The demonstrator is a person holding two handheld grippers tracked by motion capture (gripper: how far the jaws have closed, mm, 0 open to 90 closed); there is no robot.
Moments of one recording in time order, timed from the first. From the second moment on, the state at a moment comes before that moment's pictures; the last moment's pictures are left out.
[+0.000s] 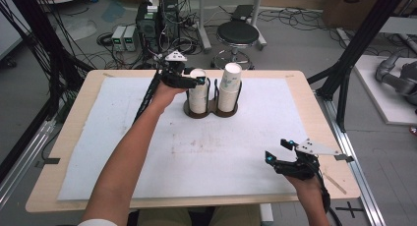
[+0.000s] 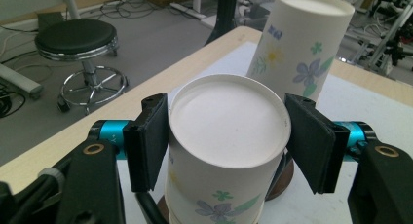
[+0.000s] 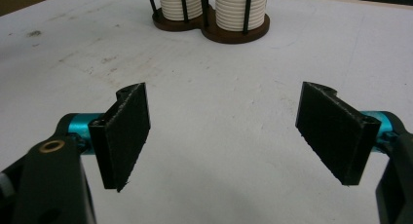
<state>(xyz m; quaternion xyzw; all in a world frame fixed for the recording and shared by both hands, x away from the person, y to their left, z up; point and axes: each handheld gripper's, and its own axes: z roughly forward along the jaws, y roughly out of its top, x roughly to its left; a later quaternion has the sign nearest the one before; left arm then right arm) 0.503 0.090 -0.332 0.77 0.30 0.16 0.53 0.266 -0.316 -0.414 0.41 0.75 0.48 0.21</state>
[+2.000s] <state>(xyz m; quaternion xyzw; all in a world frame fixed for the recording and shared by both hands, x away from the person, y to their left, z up) 0.367 0.180 -0.315 0.73 0.20 0.10 0.64 0.269 -0.288 -0.412 0.38 0.77 0.48 0.19</state>
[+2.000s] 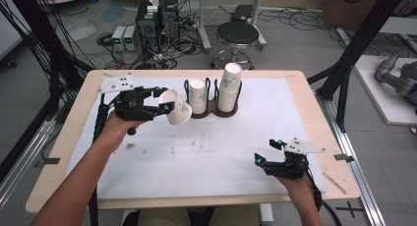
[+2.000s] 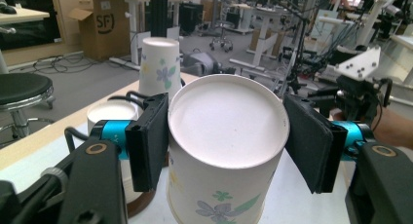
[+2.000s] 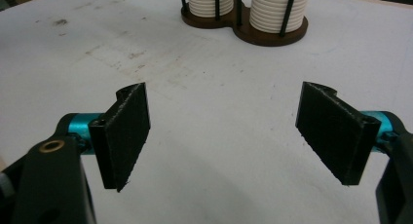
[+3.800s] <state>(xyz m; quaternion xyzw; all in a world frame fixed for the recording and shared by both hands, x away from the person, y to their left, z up) 0.319 0.122 -0.350 0.79 0.14 0.04 0.59 0.306 -0.161 -0.391 0.15 0.84 0.52 0.06</state>
